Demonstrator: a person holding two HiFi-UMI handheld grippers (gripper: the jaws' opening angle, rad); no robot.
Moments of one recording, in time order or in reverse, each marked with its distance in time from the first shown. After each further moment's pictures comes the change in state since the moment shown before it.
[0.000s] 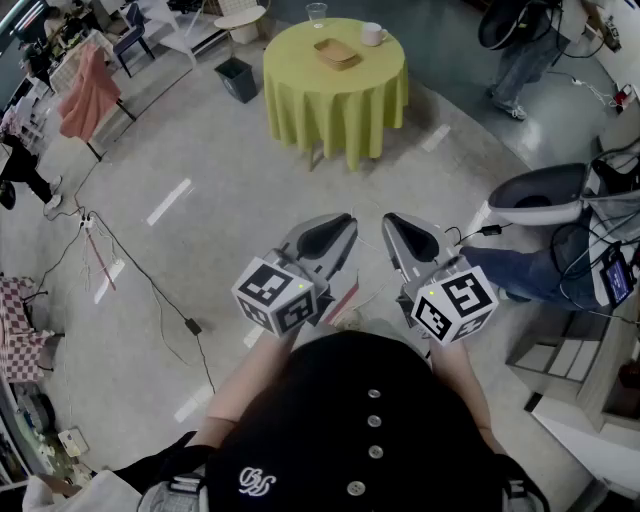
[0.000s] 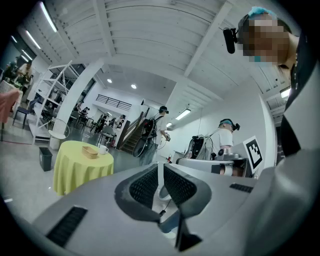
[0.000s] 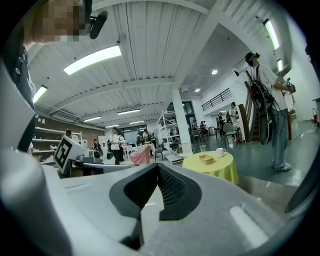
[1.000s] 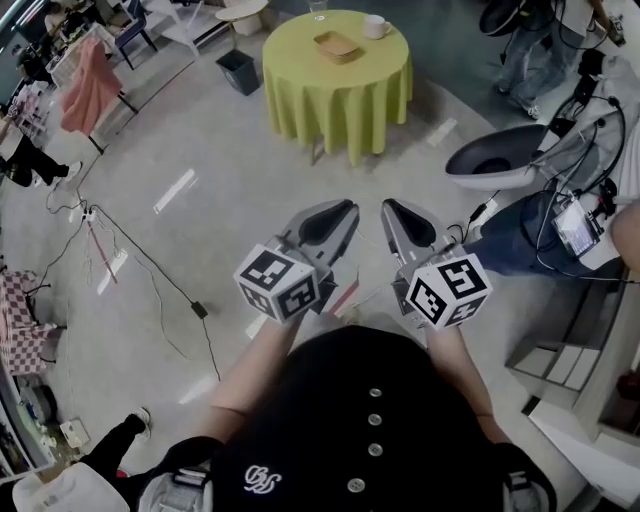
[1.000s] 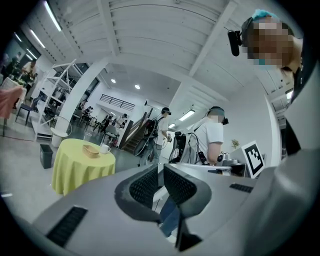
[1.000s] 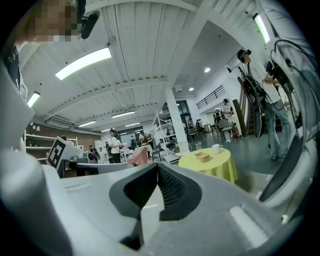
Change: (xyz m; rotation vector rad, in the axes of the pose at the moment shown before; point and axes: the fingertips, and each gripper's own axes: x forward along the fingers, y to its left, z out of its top) left arm 0.040 0.022 0.003 -0.006 0.010 0.040; right arm 0.023 -0.046 0.000 0.068 -0.015 -0.032
